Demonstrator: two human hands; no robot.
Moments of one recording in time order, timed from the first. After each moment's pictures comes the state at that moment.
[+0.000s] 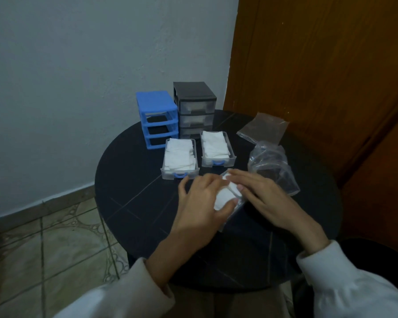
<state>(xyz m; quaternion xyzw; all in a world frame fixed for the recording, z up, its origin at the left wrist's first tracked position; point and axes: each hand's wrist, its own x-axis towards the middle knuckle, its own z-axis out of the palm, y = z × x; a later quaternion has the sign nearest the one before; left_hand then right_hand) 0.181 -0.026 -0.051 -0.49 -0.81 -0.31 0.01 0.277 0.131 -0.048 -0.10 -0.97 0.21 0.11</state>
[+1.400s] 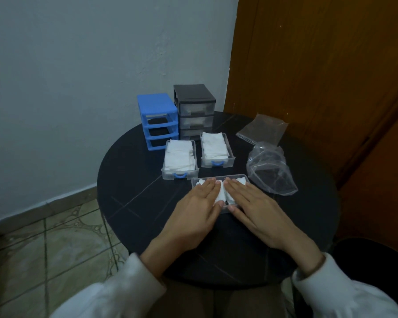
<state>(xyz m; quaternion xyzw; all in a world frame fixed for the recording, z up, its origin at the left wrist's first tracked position) 0.172 -0.031 -0.064 -0.56 -0.80 -0.21 -0.03 0.286 0.109 -0.066 -0.09 -0.99 0.06 0.05</state>
